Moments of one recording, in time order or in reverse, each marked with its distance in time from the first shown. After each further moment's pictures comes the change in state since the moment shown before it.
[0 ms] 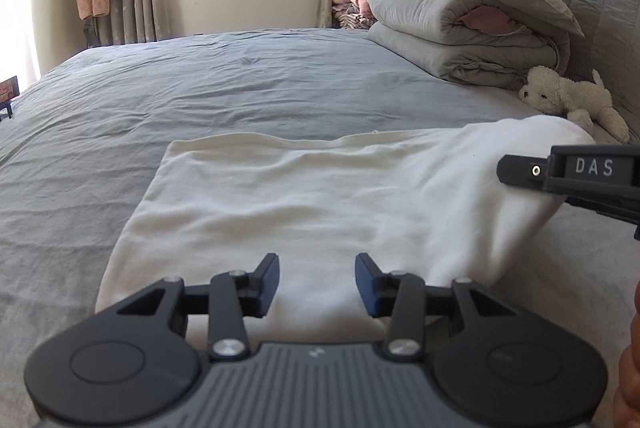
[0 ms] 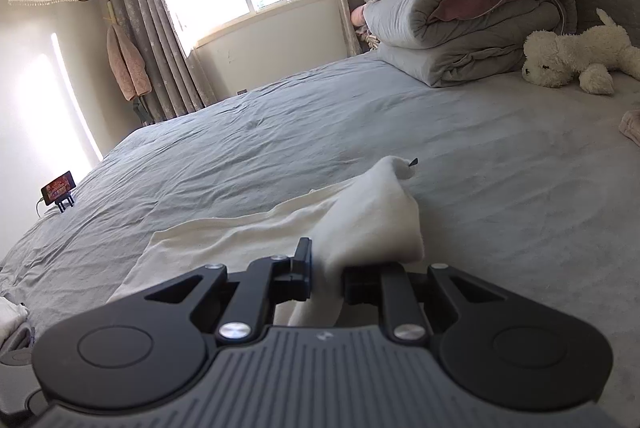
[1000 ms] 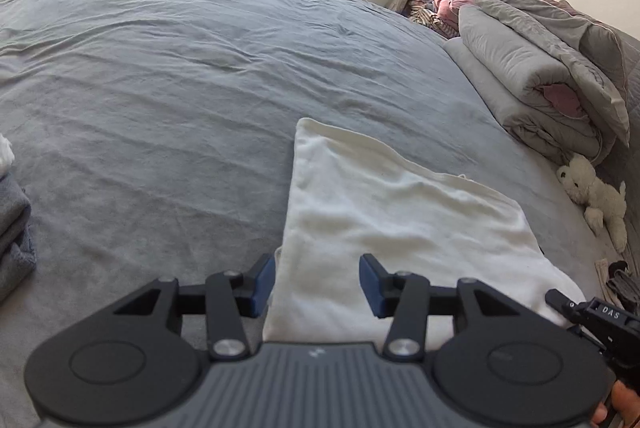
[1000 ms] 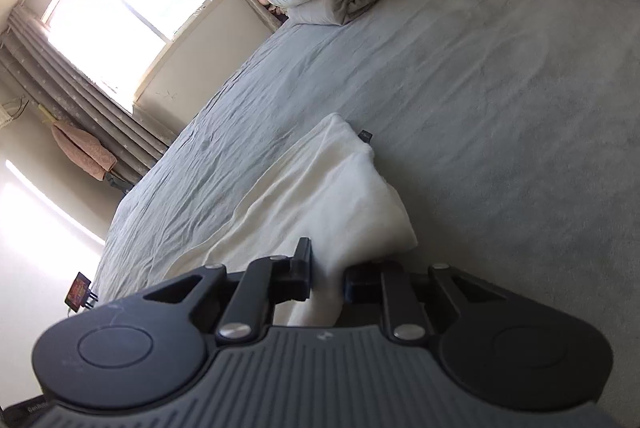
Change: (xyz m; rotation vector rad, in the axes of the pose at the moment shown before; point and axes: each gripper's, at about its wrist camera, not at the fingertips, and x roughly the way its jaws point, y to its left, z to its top) left arm -0.033 0.154 0.029 -0.435 0.124 -0.026; right arm 0.003 -0.044 -0.011 0.383 0.055 -0.038
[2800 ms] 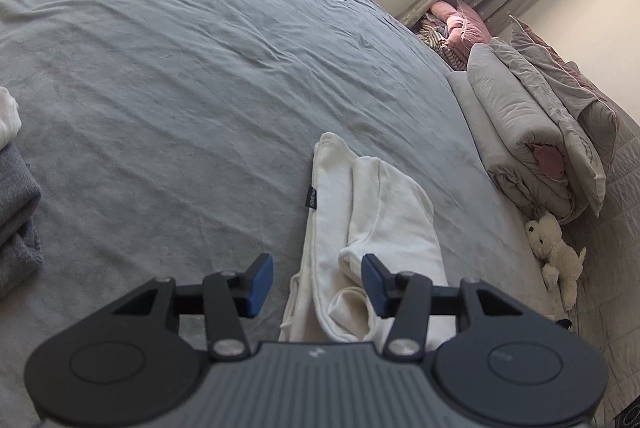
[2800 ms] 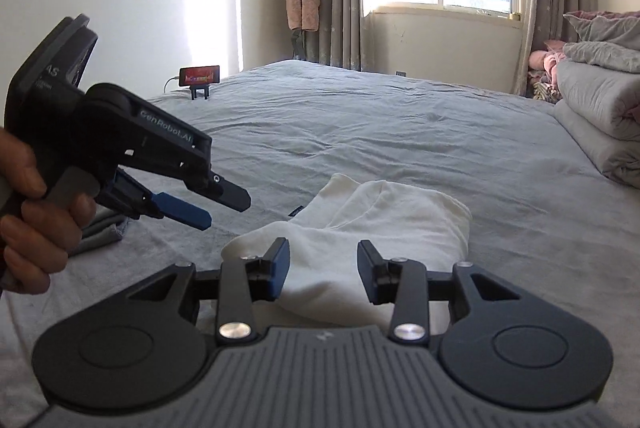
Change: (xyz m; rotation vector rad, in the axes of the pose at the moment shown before) left arm -0.004 0.043 0.028 -0.149 0.018 -0.125; right arm -0.011 0.164 -0.086 -0.869 0.086 0.328
